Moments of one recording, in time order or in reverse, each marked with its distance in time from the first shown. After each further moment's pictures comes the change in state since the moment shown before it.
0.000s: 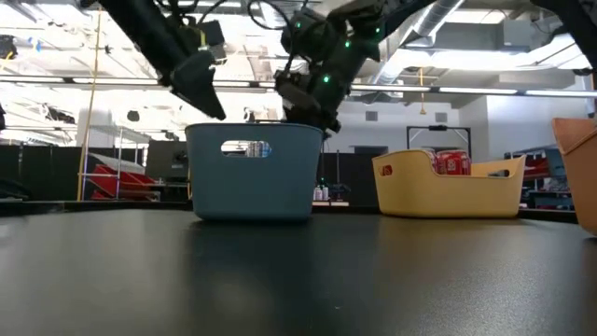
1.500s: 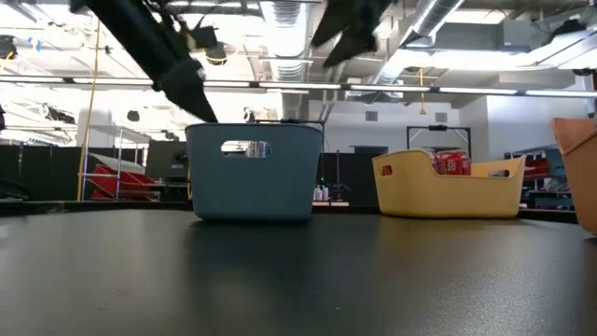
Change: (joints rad) left arm -0.059 -0.036 -0.043 0.010 -0.006 0.055; right arm 0.112 -0.404 0.002 -0.194 0.035 0.112
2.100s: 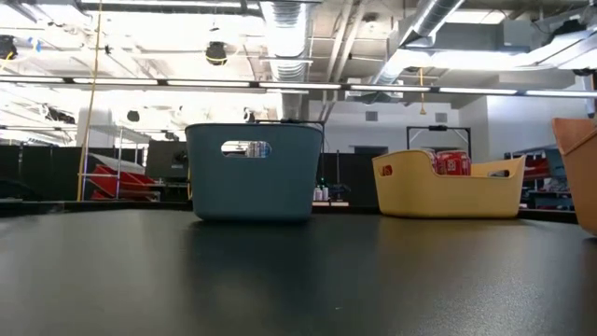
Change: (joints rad) left arm -0.567 -0.043 0.001 0.428 0.218 0.284; right arm 0.571 -0.095 0.000 -0.230 0.076 0.275
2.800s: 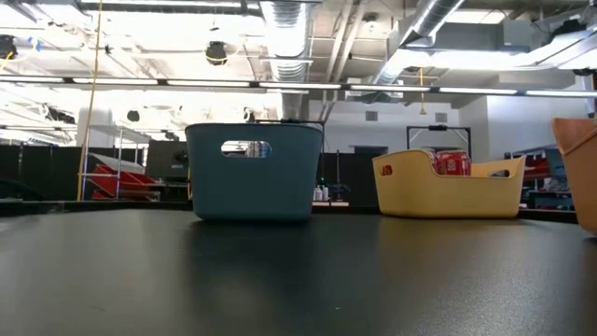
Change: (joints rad) left arm -0.055 0.568 0.139 0.523 0.060 0.055; right arm 0.443 0.289 -0.002 0.245 0.197 0.364
